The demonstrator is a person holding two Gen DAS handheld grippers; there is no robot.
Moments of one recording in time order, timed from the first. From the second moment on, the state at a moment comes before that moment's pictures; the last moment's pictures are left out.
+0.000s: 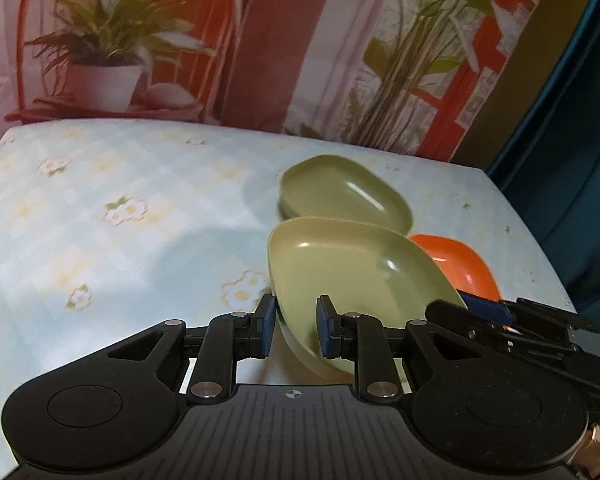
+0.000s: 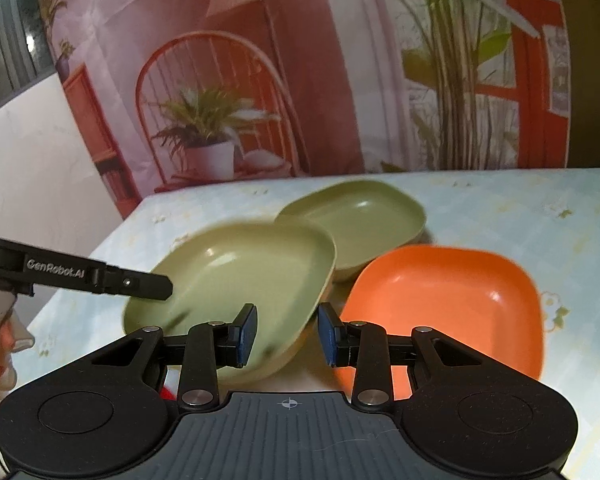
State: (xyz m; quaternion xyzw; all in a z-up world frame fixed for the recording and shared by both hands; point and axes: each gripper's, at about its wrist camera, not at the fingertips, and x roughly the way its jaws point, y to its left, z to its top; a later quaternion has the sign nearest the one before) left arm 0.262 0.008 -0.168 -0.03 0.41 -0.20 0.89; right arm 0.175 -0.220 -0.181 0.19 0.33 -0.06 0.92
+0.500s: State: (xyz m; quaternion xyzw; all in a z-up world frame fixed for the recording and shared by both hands) left arm 0.270 -0.074 -0.159 0.00 0.39 -0.25 0.89; right arm 0.143 -0.288 -0.175 0.21 0.29 -0.12 0.93
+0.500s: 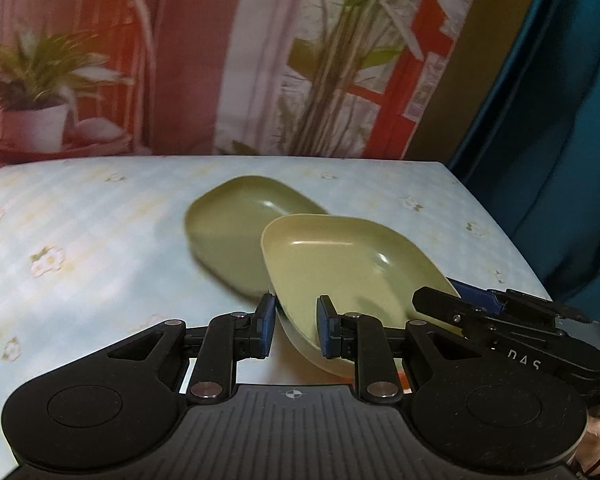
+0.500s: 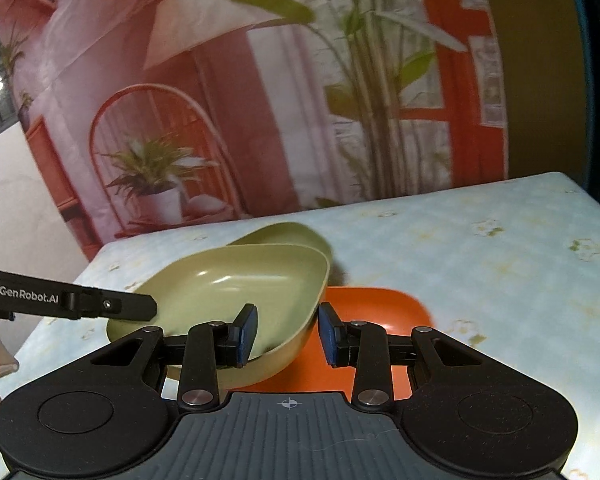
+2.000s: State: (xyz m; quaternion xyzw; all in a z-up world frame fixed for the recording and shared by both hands) left arm 0.280 -0.094 -0.171 0.05 0.40 -0.21 0.89; right arm 0.115 -0.319 -0.194 0.13 0.30 -0.18 0.93
